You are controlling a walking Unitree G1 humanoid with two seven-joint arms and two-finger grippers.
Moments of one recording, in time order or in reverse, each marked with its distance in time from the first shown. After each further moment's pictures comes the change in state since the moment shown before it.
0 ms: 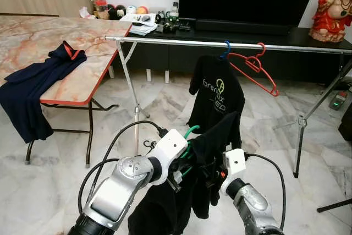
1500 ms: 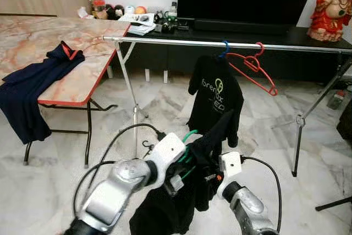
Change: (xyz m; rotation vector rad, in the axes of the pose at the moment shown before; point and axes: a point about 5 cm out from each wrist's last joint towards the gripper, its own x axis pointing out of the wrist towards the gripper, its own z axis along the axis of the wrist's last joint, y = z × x) left arm -0.019 0.011 -0.016 0.070 0.062 -0.024; right arm 0.002 0.011 -0.010 0.013 0.040 0.030
